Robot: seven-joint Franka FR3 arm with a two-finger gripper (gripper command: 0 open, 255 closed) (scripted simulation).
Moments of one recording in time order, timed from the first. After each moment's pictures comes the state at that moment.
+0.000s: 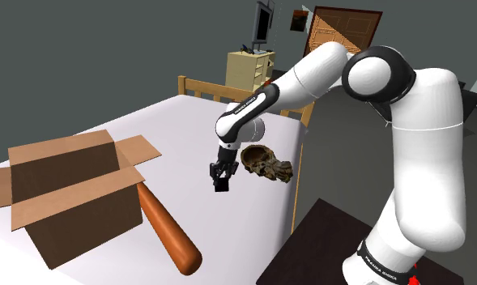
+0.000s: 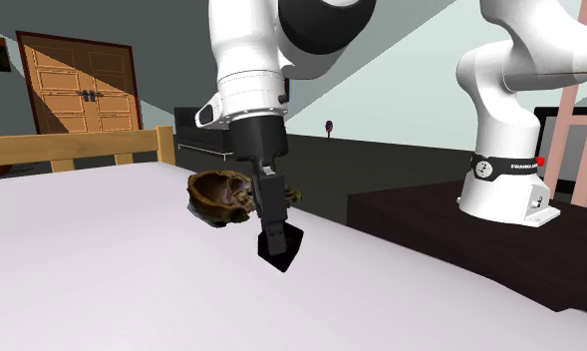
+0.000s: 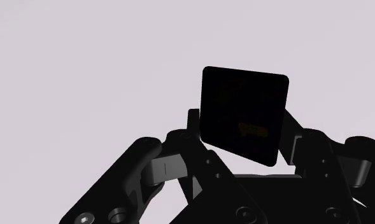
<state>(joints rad) 0.06 0.43 0.00 -2.04 0.37 2.40 -0.07</state>
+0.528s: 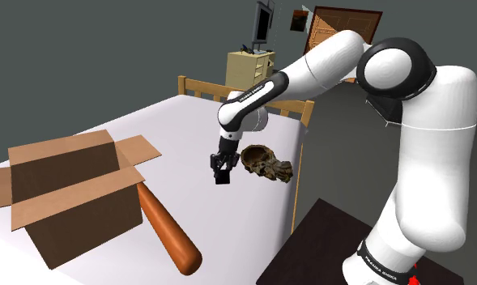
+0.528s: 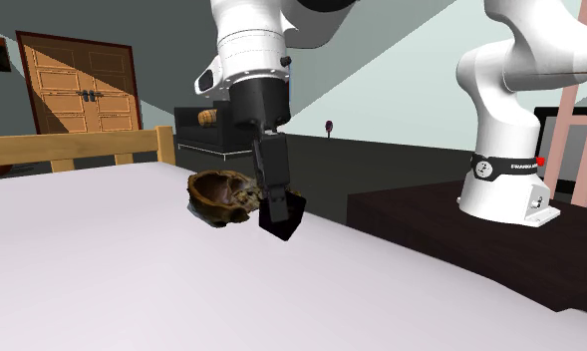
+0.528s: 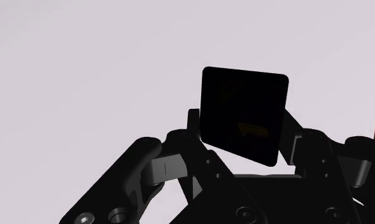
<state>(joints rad) 0.07 0.34 -0.01 -2.05 0.34 2.32 -0.04</state>
